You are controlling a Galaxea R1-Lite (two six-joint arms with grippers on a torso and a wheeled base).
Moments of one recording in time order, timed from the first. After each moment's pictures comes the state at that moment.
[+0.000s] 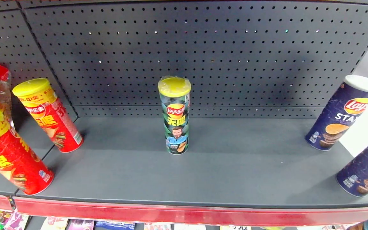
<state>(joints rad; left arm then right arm) 0.00 0.00 0.00 0.01 0.02 0.00 0.07 0.37 -0.35 0.08 0.14 -0.12</state>
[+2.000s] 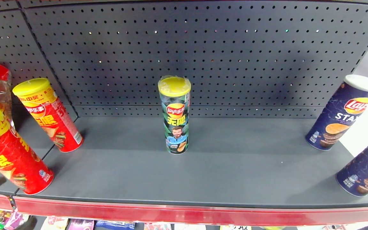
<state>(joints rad) -0.05 0.61 -0.36 -0.13 -0.47 0.05 0.08 0.32 -0.30 0.08 0.20 -0.11</state>
